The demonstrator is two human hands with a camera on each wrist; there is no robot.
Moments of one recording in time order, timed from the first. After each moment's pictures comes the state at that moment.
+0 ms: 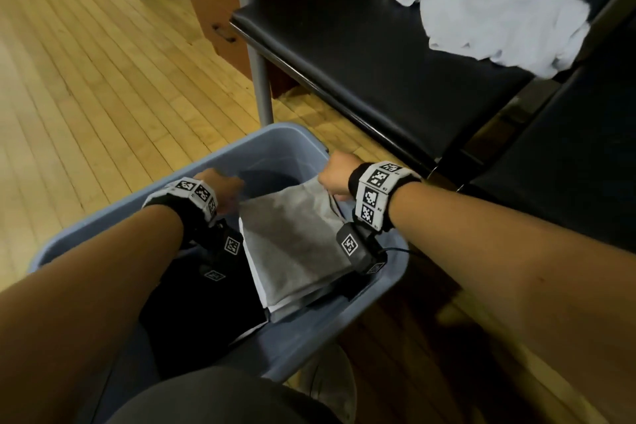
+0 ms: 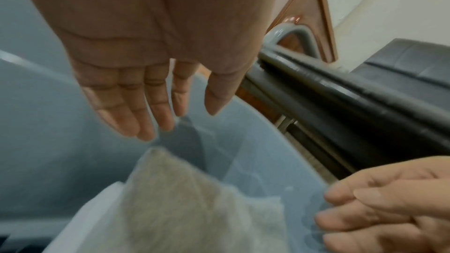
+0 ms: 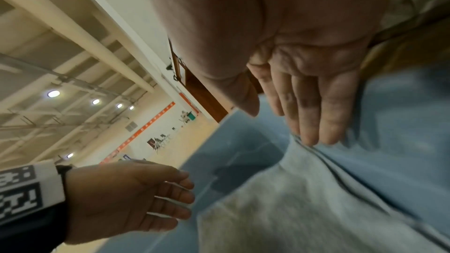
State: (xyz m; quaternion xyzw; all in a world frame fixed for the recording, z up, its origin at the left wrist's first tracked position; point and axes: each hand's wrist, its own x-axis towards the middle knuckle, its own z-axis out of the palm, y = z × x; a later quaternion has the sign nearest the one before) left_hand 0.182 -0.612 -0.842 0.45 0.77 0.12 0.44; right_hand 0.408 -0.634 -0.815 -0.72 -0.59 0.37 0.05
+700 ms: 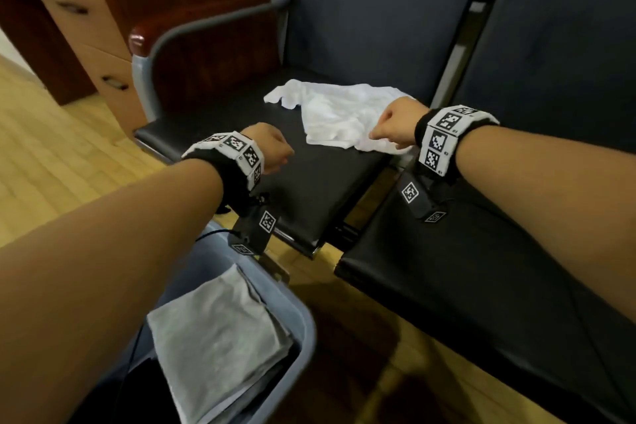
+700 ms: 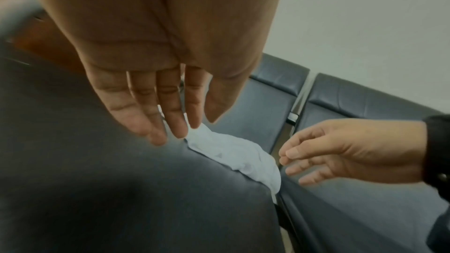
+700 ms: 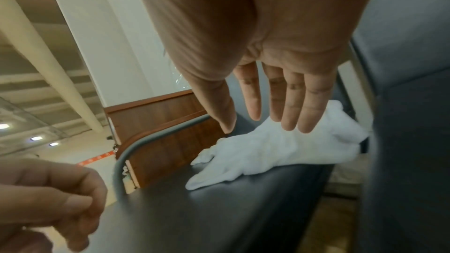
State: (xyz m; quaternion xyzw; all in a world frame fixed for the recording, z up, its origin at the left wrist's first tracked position) left_hand 0.438 -0.558 -0.663 0.76 0.56 0.12 0.31; right_hand 0.667 -0.622 -0.638 -0.81 -0.52 0.19 0.18
